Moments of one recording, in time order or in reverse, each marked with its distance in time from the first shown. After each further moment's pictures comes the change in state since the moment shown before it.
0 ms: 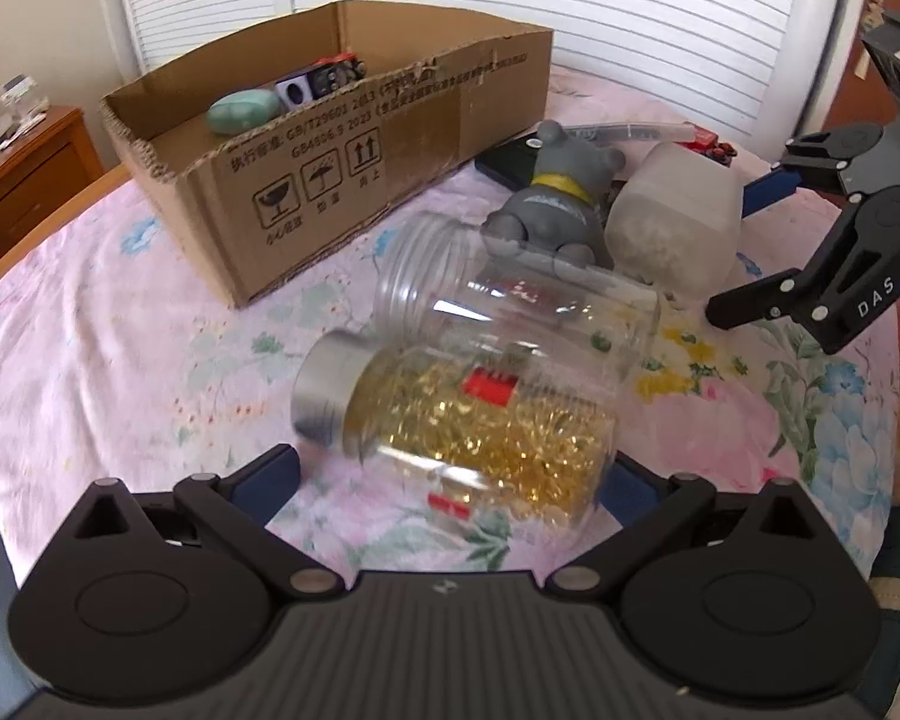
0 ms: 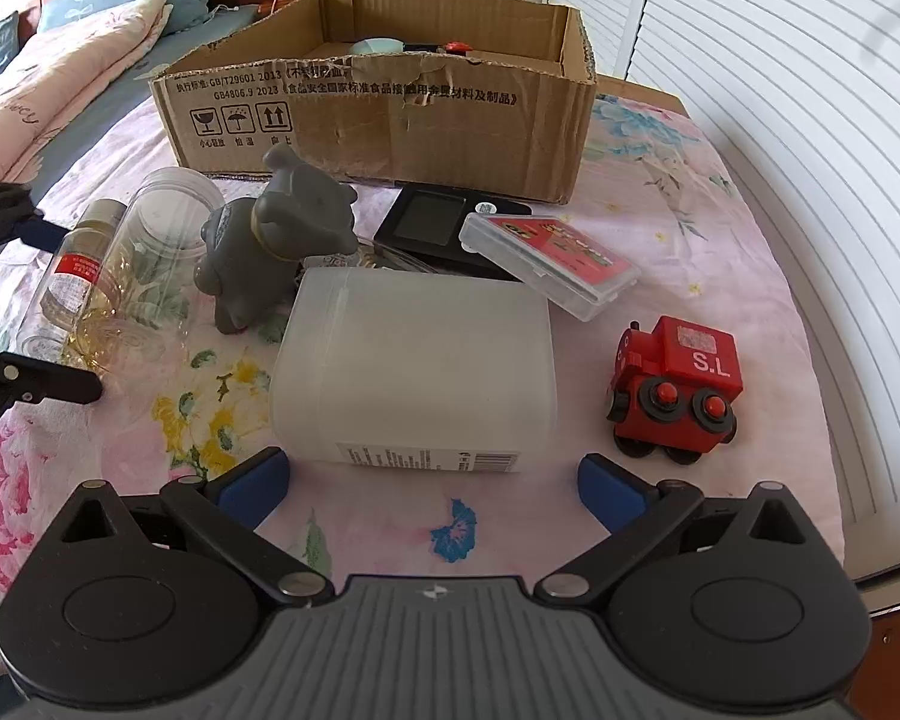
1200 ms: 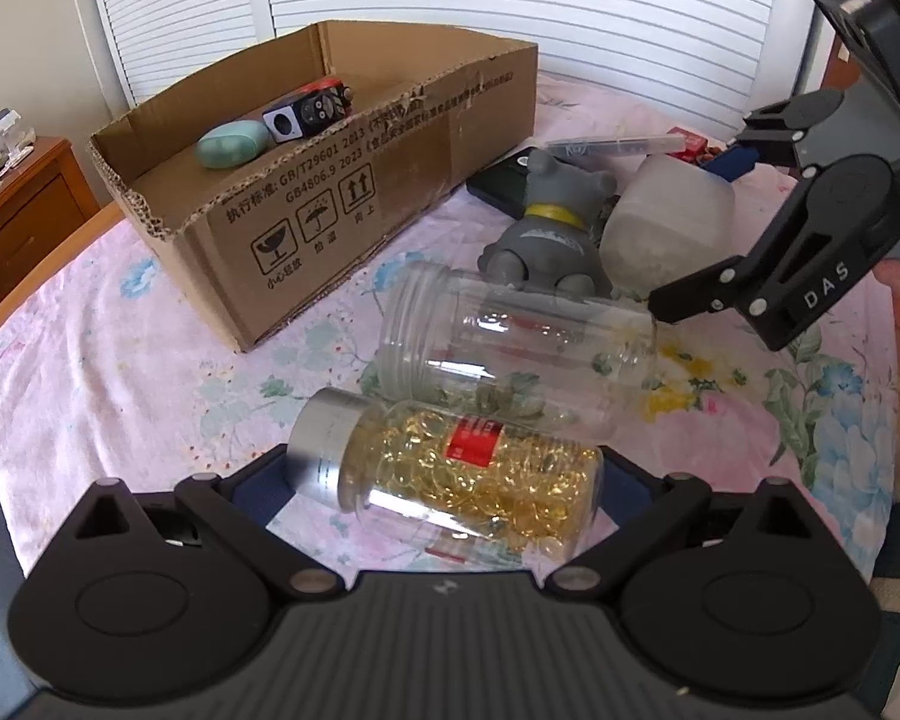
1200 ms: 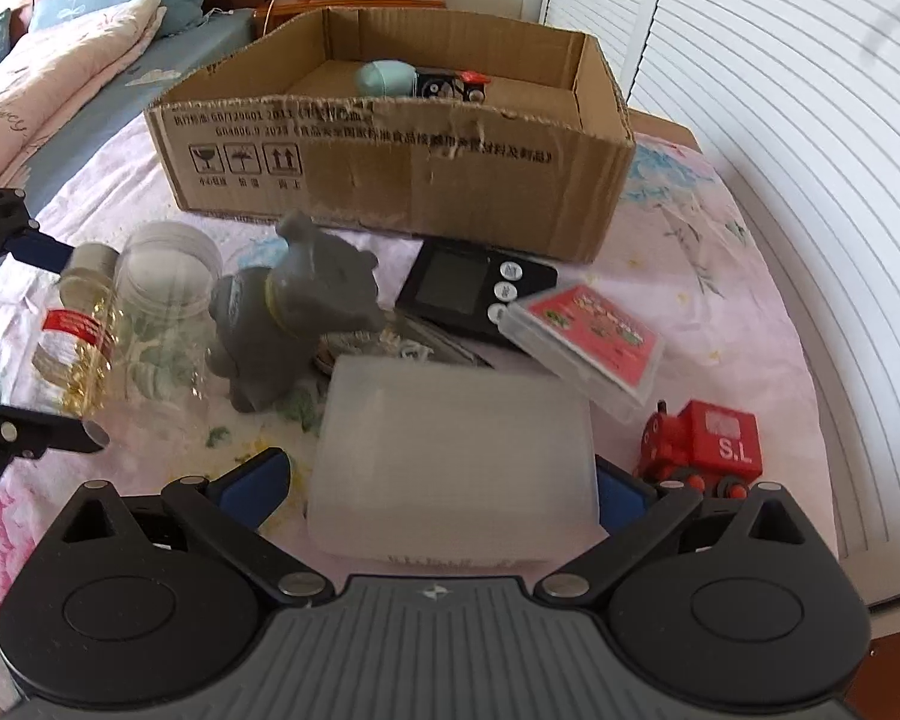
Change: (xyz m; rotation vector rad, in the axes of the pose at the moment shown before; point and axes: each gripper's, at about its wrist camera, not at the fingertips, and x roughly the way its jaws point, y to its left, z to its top) left arm -0.003 0.002 0.007 0.057 -0.008 0.007; right arm 0.006 0.018 0.036 -0.012 -0.003 -0.034
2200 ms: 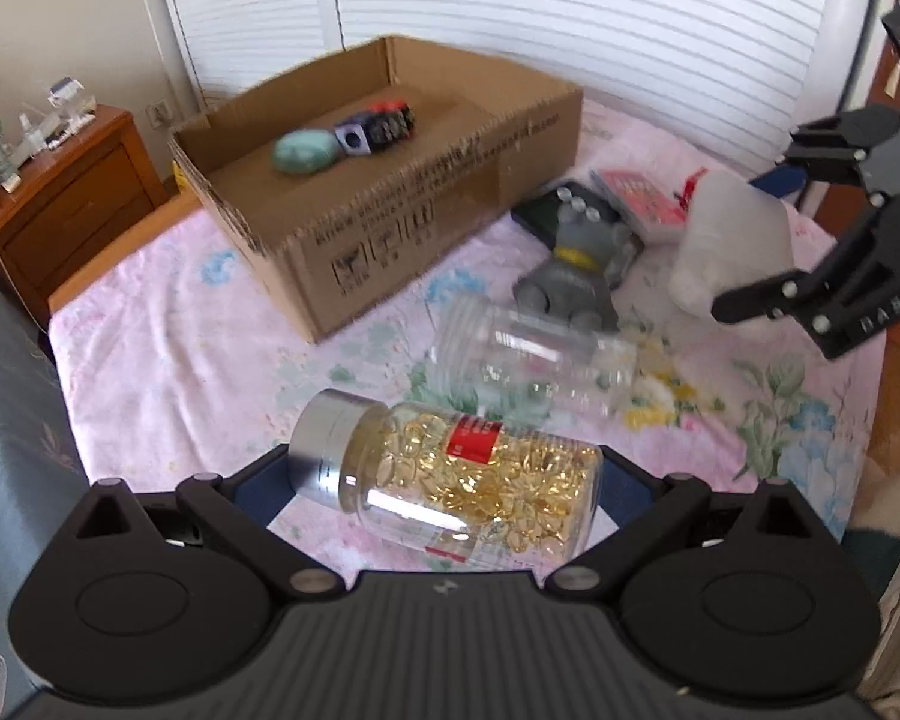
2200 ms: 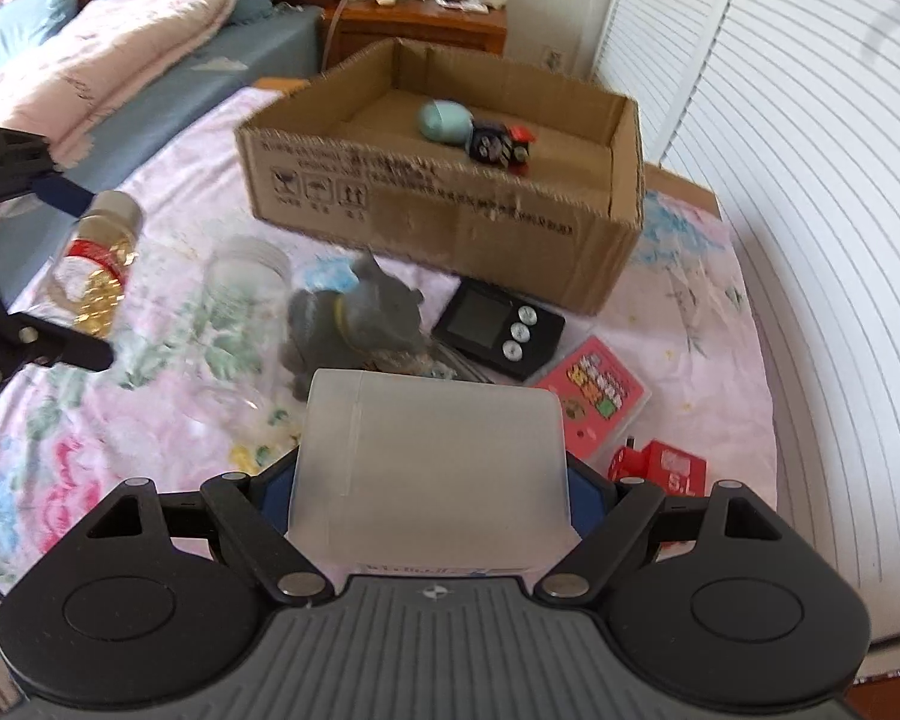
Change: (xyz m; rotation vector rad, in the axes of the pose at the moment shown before) left arm -0.051 0.000 0.017 -0.100 0.030 0.090; right arm -0.054 0.005 0.008 -0.140 -0.022 0.049
